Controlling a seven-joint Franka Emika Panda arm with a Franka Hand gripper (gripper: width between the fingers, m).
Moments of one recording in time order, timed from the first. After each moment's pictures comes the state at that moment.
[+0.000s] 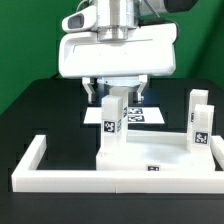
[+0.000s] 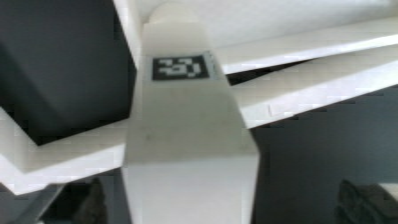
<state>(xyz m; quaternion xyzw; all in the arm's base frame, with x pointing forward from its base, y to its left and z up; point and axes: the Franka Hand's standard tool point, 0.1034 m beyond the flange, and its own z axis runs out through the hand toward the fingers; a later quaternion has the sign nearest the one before) 0.606 -0.070 0.130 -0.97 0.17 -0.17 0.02</state>
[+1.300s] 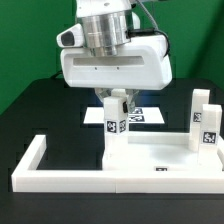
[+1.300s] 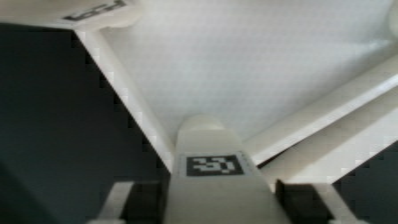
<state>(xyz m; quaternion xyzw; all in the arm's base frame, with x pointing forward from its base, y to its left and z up) 0.596 -0.062 0.112 -0.94 0.33 0.01 0.07</state>
